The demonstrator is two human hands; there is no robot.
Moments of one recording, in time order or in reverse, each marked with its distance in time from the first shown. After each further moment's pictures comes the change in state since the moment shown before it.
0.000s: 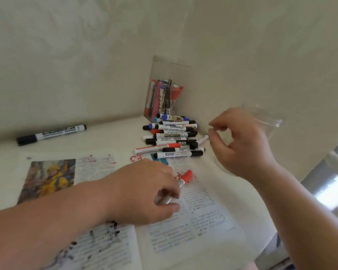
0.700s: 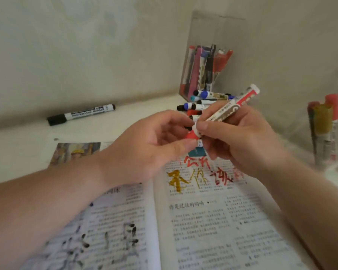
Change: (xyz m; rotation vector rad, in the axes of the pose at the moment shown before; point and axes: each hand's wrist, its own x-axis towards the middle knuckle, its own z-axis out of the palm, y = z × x) left_hand 0.006 -0.043 -0.002 -0.789 0.468 -0.333; right_hand 0.009 -0.021 0.085 1.223 -0.459 0.623
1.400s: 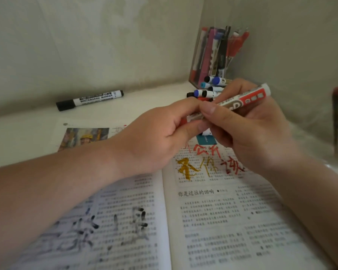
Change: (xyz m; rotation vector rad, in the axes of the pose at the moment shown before) left_hand -0.002 0.007 0.001 0.373 -0.061 0.168; right_hand -0.007 0.005 0.018 0.083 0.024 -0.149
